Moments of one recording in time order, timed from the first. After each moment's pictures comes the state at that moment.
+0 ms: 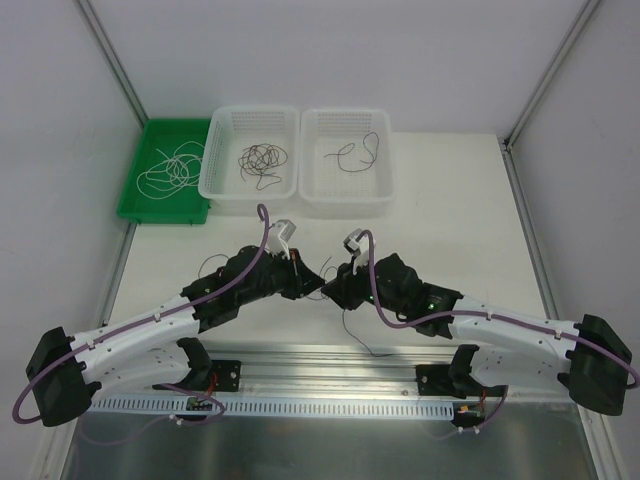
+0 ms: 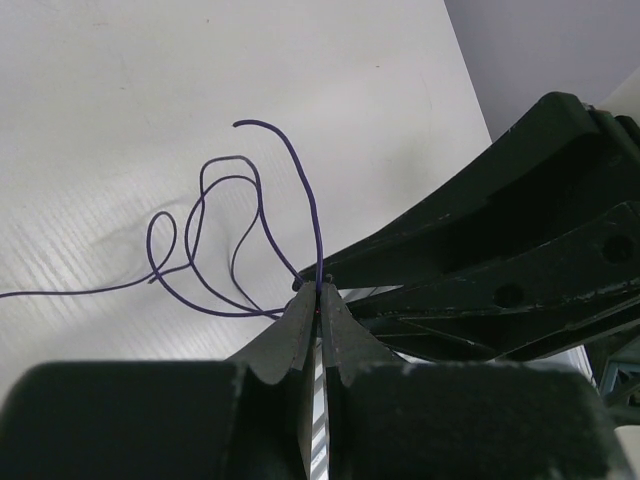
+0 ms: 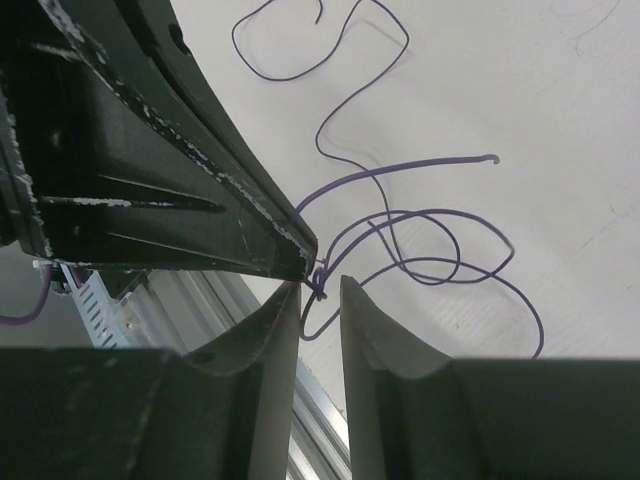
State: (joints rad) left arm -0.92 0.92 0.58 -0.03 0.04 -0.77; right arm 1.08 1.06 0.59 0.08 0.03 0.43
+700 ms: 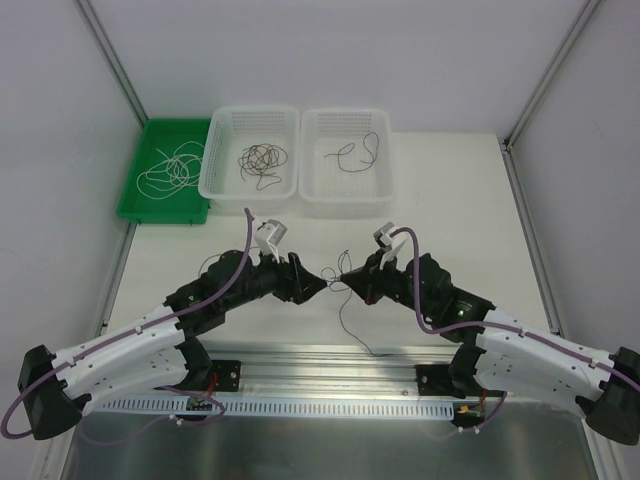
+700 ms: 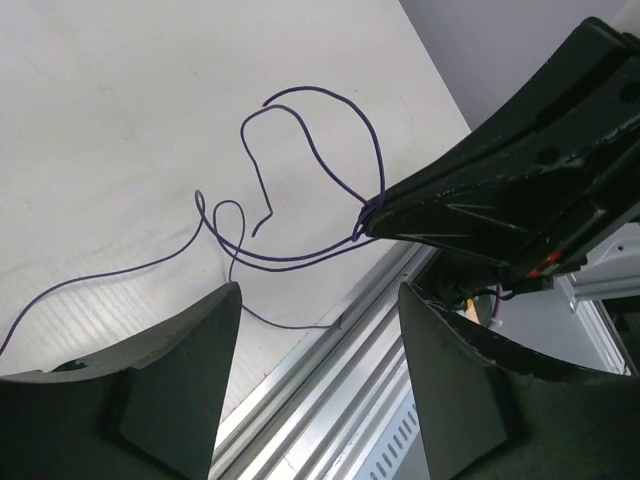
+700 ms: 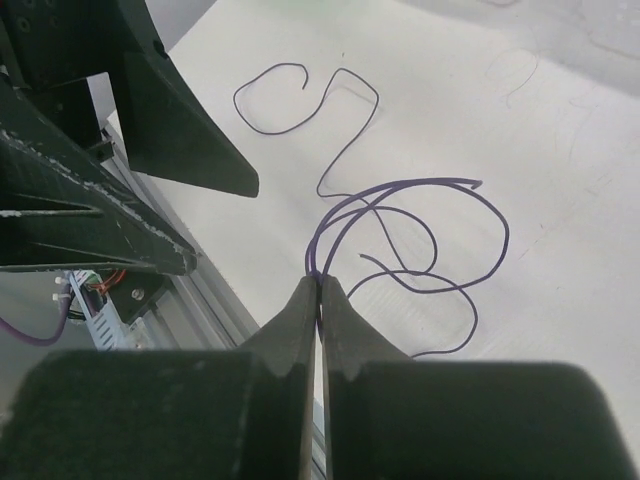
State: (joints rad) left arm -0.92 0.79 0.56 -0.05 0.03 -0.66; right arm 1.01 0.85 0.55 0.04 0.02 0.42
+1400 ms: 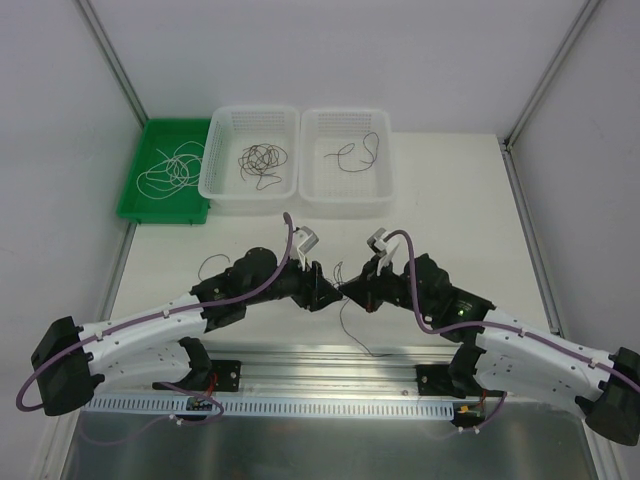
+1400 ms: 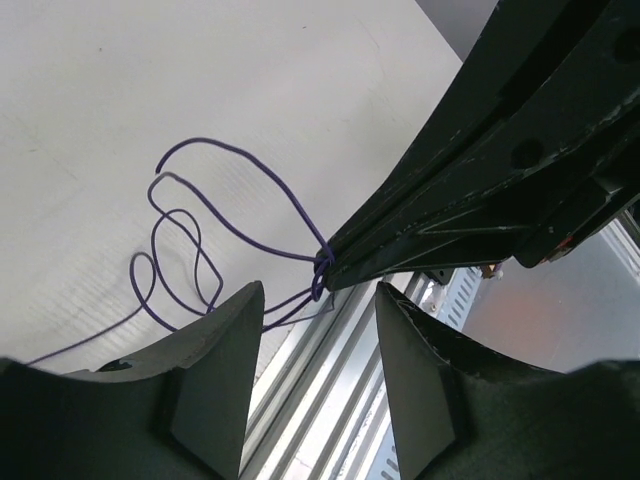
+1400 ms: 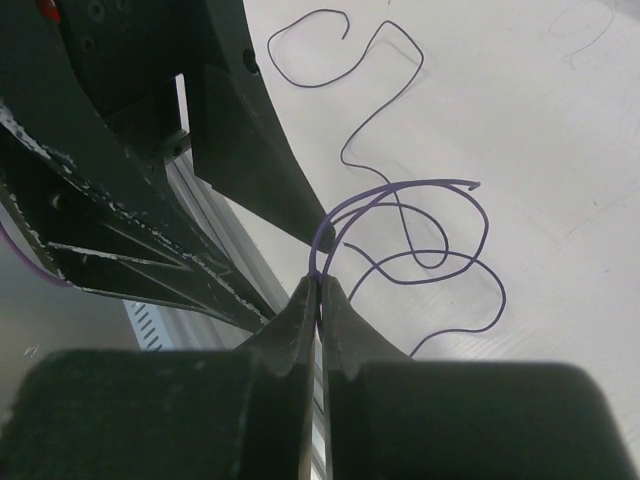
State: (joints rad) left arm -0.98 0.98 0.59 0.07 0.18 -0.54; right arm 1.00 0.83 0.54 -0.02 -0.10 0.41
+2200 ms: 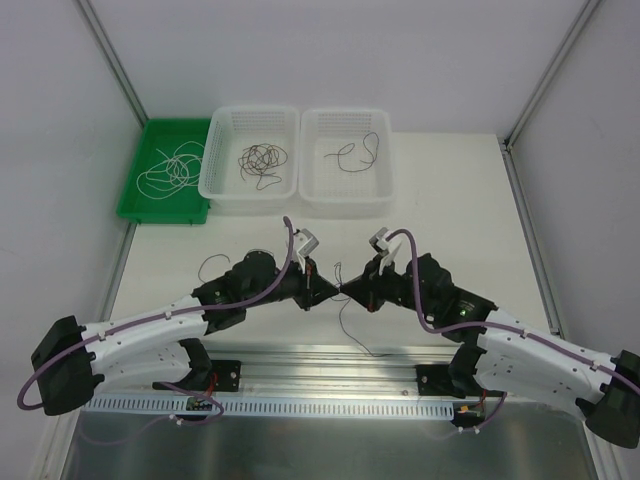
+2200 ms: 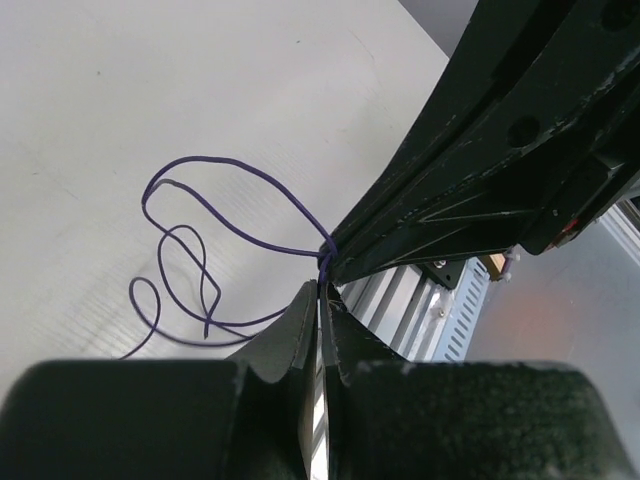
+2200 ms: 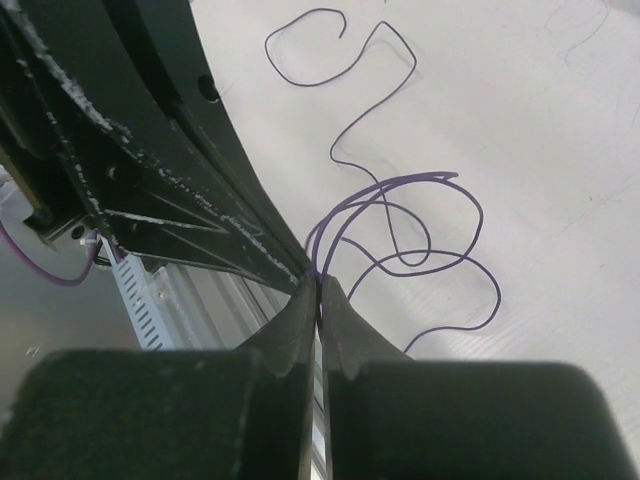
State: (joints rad) left arm -0.98 0.99 0.56 0.16 0.19 -0.50; right arm 0.98 0.82 0.54 -0.03 -0.11 0.41
